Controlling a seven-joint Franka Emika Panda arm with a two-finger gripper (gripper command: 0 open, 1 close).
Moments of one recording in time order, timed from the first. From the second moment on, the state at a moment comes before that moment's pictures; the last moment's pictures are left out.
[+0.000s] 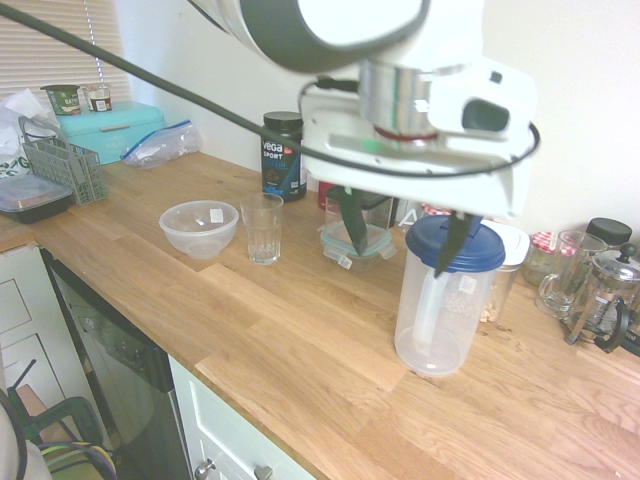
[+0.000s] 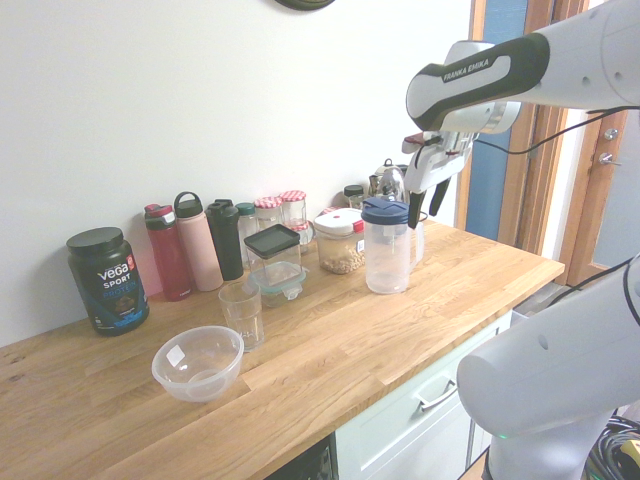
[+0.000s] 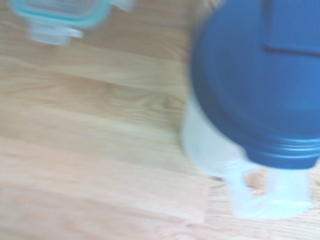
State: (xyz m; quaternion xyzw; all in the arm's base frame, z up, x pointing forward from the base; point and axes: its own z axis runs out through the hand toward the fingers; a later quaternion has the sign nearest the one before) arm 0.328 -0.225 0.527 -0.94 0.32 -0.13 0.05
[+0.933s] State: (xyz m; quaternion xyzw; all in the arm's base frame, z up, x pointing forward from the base) arm 0.388 -0.244 0.471 -0.93 0.34 -0.13 0.05
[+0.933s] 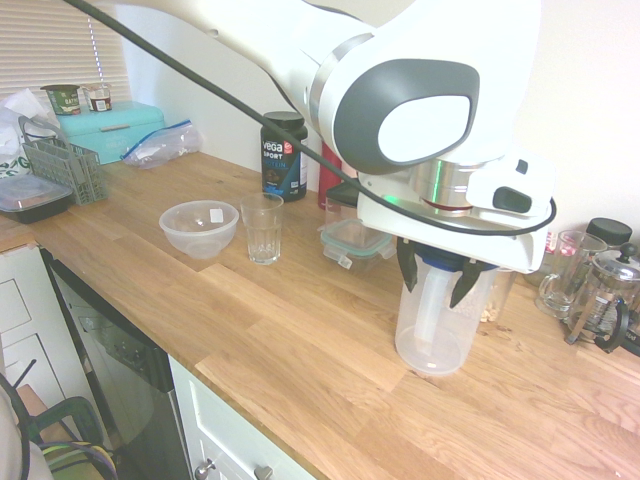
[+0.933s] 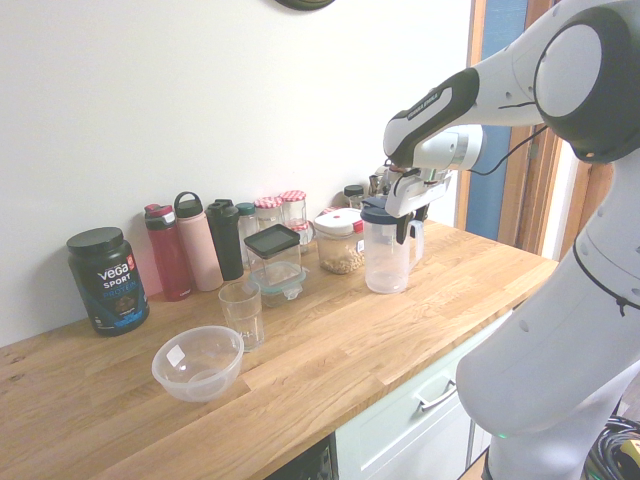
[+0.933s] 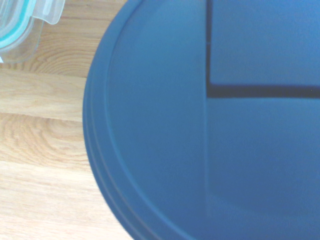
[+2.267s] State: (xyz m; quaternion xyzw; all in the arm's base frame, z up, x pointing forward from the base) arm 0.371 -0.135 0.621 -0.98 0.13 -0.13 -0.03
